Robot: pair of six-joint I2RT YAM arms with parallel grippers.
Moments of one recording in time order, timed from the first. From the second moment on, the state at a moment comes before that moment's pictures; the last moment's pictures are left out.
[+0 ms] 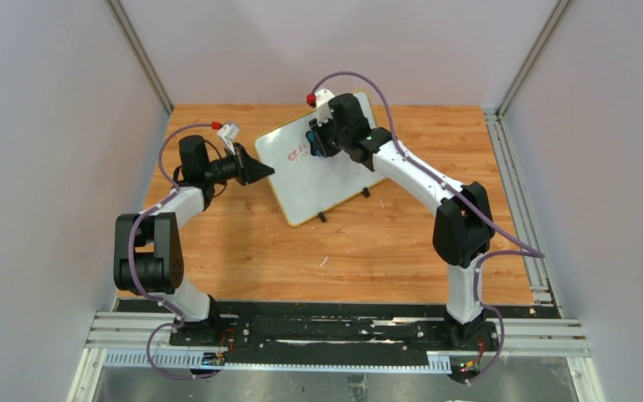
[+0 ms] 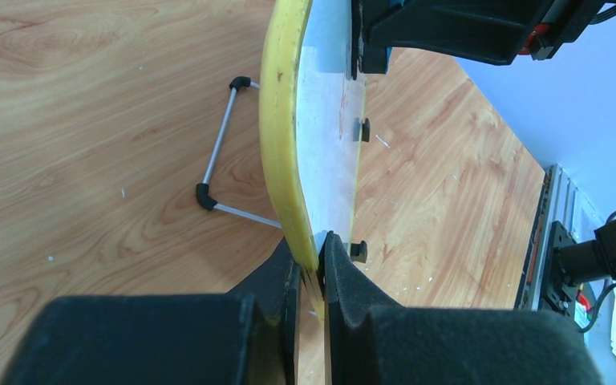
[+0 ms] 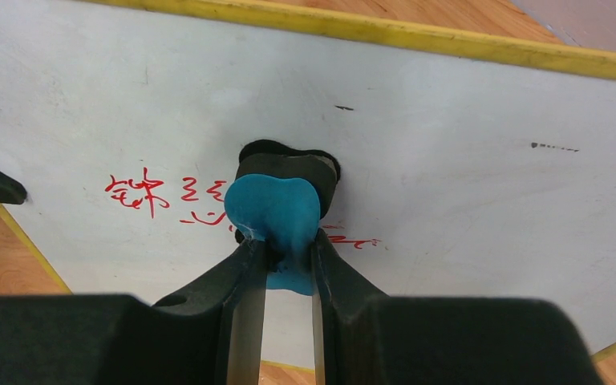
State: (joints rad) left arm 0.05 1.58 0.86 0.36 1.00 -0.22; right arm 0.64 1.97 1.78 -0.34 -0.04 -0.05
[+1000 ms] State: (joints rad) left arm 0.05 1.58 0.86 0.34 1.00 -0.22; right arm 0.57 1.96 1.75 -0.34 0.02 -0.06
